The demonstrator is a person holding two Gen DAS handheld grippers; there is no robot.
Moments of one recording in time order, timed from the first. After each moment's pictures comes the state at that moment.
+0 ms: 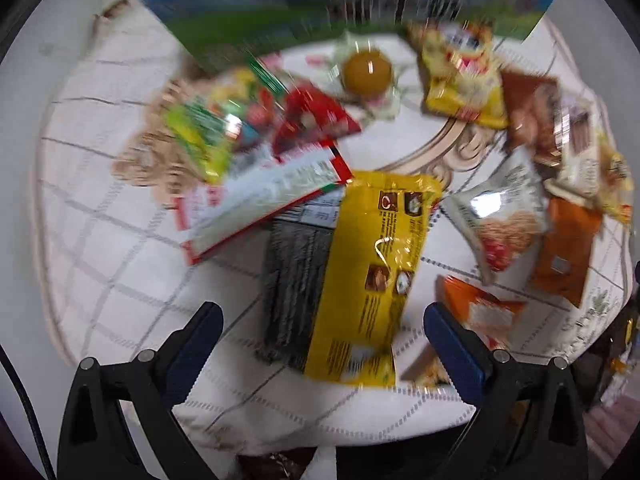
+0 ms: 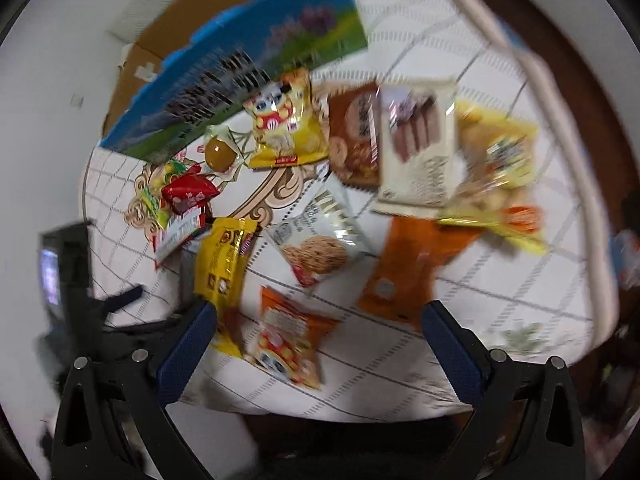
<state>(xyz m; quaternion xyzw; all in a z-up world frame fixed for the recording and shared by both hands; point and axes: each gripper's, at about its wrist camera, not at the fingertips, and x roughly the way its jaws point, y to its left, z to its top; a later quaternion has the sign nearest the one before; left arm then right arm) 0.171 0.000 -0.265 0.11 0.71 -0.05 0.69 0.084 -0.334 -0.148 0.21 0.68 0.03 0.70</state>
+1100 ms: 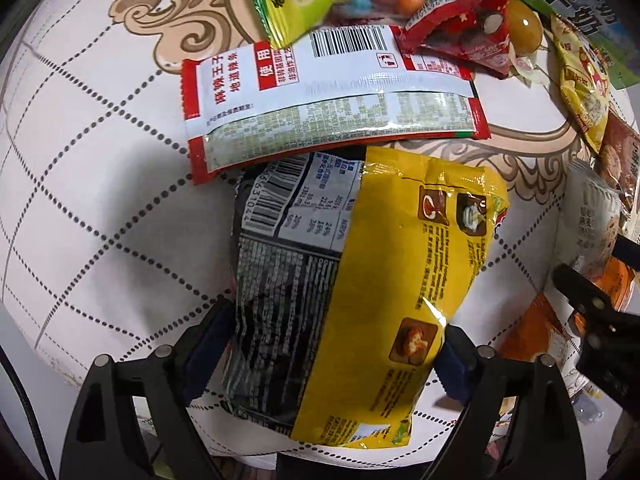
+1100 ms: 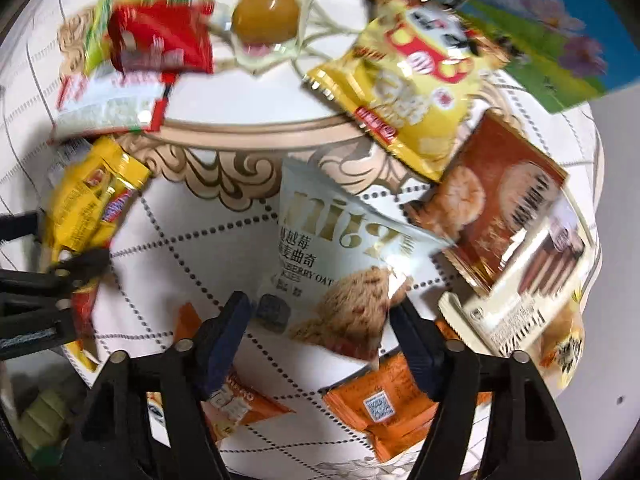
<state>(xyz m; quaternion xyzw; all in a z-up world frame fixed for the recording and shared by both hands) 0.111 0.059 -0.344 -0.03 0.75 0.01 0.67 0.136 -0.190 -0.287 -0.14 0.73 0.10 0.66</state>
